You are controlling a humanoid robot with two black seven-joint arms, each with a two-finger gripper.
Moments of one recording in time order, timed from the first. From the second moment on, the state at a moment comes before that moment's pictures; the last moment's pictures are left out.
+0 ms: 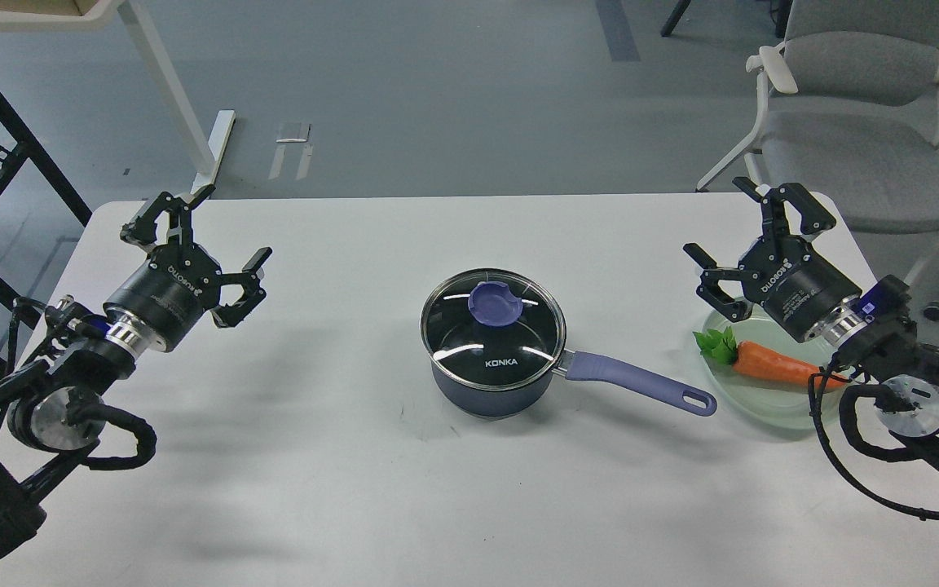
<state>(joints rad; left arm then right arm) -0.39 0.57 -0.80 -1.13 0.05 -0.36 -0.30 0.63 -0.61 0.39 0.98 -0.02 0.49 0.49</state>
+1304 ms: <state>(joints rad) -0.49 0.61 -0.78 -1.12 0.08 -0.36 -0.35 1.31 -0.94 -0.06 1.45 -1.08 0.28 0.49</state>
